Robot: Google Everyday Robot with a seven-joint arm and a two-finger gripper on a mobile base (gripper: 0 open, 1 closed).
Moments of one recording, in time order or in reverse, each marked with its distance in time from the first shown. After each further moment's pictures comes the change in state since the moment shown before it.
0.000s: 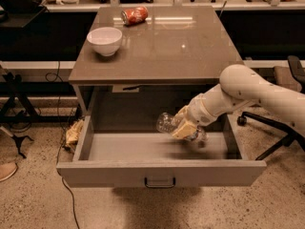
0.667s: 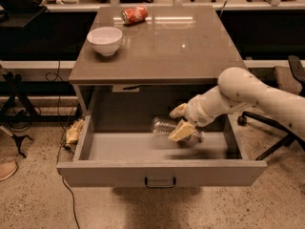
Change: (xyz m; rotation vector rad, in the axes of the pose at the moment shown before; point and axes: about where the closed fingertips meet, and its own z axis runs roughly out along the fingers) arm -0.003 -0.001 0.011 -0.005 -0.040 0.004
